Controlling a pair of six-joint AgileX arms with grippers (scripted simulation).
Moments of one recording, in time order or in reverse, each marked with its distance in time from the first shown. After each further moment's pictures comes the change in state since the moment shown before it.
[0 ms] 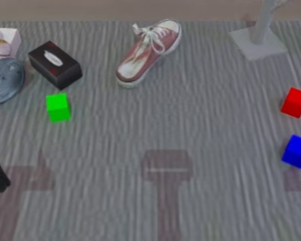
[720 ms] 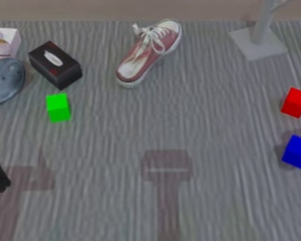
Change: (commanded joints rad) left arm 0.000 0.000 0.000 0.000 0.000 0.000; right arm 0.015 0.567 0.549 -0.350 -0.002 -0.279
